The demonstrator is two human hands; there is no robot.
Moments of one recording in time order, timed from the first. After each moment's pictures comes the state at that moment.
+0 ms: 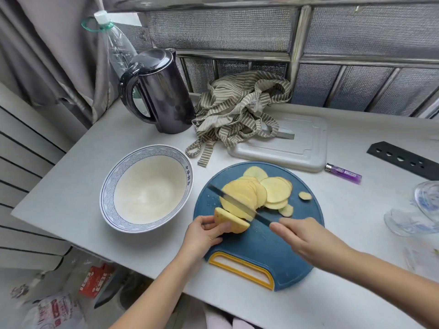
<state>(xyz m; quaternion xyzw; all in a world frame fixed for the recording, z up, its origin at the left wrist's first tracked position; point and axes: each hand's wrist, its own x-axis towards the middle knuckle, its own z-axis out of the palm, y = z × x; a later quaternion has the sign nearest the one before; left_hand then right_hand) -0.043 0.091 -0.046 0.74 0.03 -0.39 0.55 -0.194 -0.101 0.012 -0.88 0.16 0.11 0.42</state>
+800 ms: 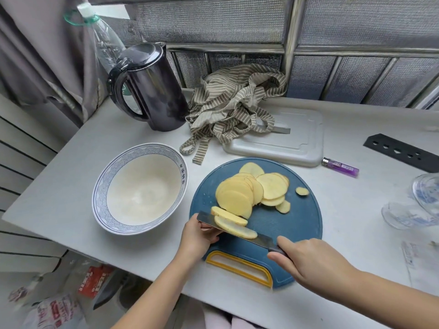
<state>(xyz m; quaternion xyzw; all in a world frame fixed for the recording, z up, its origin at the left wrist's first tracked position) -0.036 0.093 -0.070 0.81 -0.04 -0.34 0.47 -0.222 -0.083 -0.008 -0.97 0.10 0.12 0.19</state>
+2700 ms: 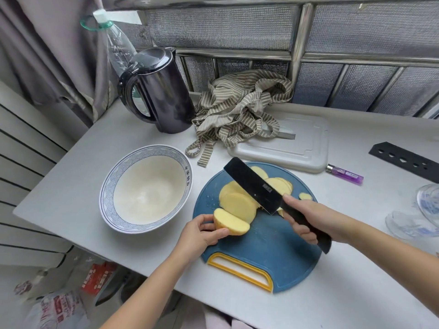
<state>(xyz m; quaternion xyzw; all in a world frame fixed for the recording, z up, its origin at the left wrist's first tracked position) -0.032 0.101 -0.049 0.76 -0.06 -0.41 0.50 -0.169 -0.154 -0.011 -0.61 0.27 0.24 0.70</state>
